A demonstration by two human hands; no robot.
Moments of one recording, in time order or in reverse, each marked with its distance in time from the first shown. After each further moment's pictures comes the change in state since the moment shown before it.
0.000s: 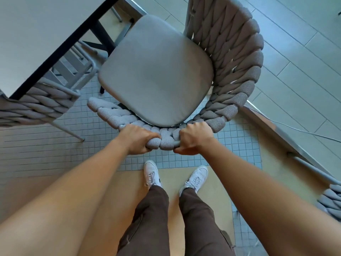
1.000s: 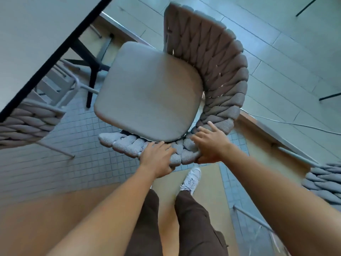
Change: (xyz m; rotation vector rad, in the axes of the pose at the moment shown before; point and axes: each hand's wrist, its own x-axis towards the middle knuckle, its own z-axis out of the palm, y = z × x) left_hand 0.023 0.116 0.009 -0.125 -0.045 -0.077; right_hand -0.084 0.065 0.018 -0.038 -0.196 -0.009
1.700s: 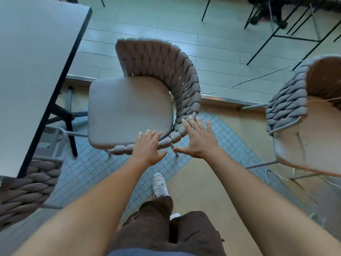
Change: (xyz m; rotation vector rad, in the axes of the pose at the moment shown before) left_hand -0.082 -0.061 -0.056 -0.048 0.060 0.235; right_hand -0.087 -0.181 -0.033 0.559 0.333 0.791
